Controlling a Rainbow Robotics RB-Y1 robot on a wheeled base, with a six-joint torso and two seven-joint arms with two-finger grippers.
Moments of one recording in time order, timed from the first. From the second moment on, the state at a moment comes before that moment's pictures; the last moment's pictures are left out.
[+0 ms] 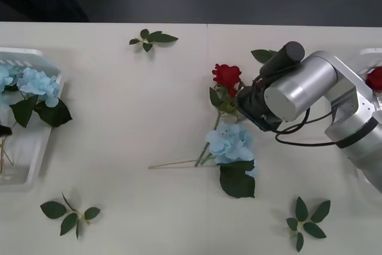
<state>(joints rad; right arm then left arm) -0.57 -0.52 0.49 -1.66 -0.57 1.39 0.24 -0.22 0.51 0.59 -1.54 0.55 1.51 -1.64</state>
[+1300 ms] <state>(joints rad) -0.69 -0.46 0.57 -1.30 -0.58 1.21 0.24 -0.32 0.46 0.17 -2.25 0.86 1.90 -1.80</state>
